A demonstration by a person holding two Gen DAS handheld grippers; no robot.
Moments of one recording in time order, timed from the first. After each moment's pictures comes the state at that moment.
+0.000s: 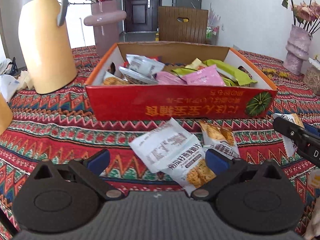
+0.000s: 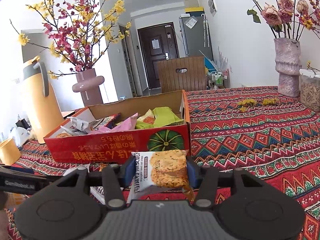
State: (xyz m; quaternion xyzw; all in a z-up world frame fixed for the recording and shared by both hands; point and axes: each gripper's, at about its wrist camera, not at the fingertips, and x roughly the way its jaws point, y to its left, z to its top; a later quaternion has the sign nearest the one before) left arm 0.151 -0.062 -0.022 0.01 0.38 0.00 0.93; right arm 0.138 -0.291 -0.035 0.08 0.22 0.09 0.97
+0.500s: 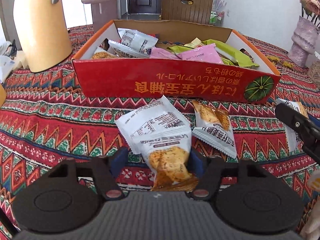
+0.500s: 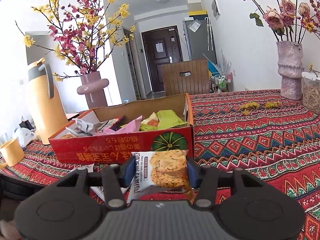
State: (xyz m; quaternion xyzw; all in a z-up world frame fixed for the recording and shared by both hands) left arm 0.155 -0.072 -0.039 -0.01 0.42 0.00 0.91; right arm 0.133 -0.291 -0.034 0.08 0.21 0.10 0.97
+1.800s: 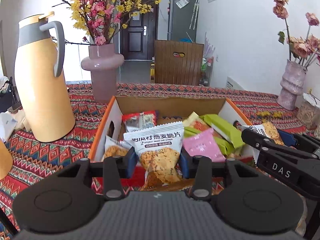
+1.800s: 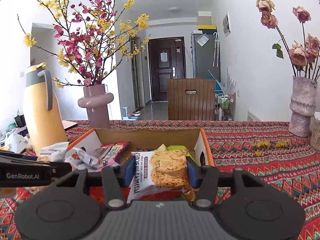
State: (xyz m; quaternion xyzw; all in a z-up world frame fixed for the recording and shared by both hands) left arm 0.194 -0.047 0.045 -0.01 0.28 -0.02 0.96; right arm 0.201 -0.244 0.024 0.03 0.18 0.09 0.98
